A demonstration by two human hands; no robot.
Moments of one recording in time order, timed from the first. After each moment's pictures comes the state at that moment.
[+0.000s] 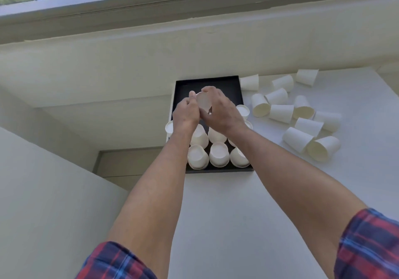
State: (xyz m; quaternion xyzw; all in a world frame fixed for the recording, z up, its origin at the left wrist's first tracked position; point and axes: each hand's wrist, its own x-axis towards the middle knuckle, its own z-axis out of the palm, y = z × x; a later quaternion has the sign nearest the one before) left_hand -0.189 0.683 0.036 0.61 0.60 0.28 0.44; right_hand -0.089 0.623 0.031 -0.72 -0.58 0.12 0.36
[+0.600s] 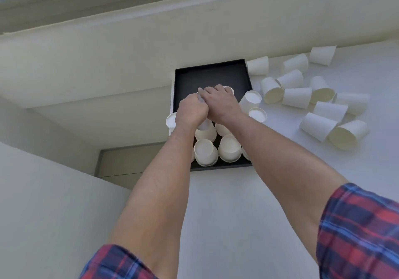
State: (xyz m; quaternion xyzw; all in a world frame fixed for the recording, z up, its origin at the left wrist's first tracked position) left_hand -0.193 0.713 -0.005 0.75 0.57 0.14 0.32; right_hand -0.087 0.687 -0.036 -0.76 -0.65 0.01 0.07
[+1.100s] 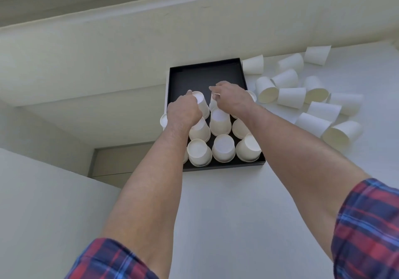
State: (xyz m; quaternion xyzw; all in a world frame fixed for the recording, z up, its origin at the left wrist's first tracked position) left_hand -0.191 0.720 -0.007 0.84 0.53 -0.03 0.08; right_hand -0.033 0.681 -0.035 -0.78 -0.60 0.13 0.10
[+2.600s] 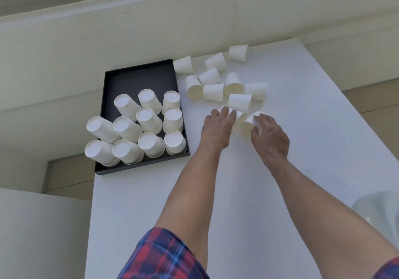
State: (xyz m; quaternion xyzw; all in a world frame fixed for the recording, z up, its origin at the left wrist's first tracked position) left_hand 0.002 0.507 -0.056 0.96 0.27 -0.05 0.03; right_hand 0.107 0.380 -0.086 -0.92 -0.31 0.01 0.24
